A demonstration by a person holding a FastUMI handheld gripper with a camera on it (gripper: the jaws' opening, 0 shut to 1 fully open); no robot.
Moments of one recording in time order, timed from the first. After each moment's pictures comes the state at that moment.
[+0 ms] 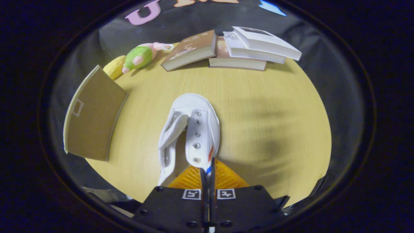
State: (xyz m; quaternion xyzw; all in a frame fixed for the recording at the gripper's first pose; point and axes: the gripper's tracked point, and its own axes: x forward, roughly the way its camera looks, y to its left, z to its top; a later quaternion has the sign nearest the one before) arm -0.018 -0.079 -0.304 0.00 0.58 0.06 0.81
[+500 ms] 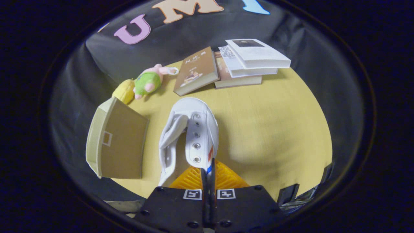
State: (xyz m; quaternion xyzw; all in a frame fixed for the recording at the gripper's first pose) arm -0.002 -0.029 -0.224 0.05 0.54 0.06 0.84
